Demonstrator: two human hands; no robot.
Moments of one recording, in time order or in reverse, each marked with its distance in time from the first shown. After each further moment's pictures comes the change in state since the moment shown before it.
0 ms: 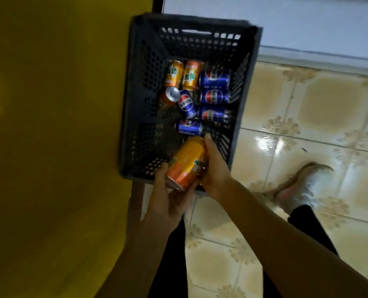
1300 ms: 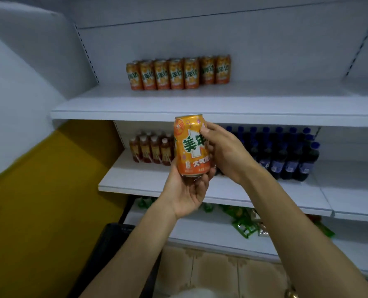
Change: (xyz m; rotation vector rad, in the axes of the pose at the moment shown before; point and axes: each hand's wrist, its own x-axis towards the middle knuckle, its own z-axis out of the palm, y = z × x) left_hand -0.596 -0.248 0.270 0.395 -1.124 0.307; right_hand -0.723 -0.287 -0.195 -0.524 -0.572 -1.341
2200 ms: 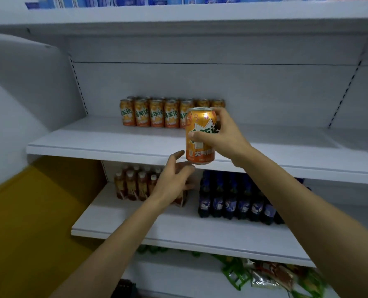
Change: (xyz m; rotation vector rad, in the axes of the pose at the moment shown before) left_hand 0.065 0.113 0.032 0.922 0.090 0.649; right_hand 0.111 -0.091 -0.001 -0.615 0.180 -0.265
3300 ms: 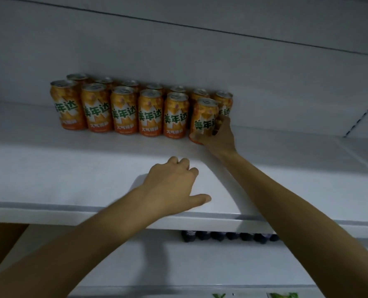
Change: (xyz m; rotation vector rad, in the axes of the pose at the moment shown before) left_hand 0.217 -0.015 -0.030 1.456 -0.415 0.405; right_hand 0.248 0.196 0.012 -0.206 0.352 0.228
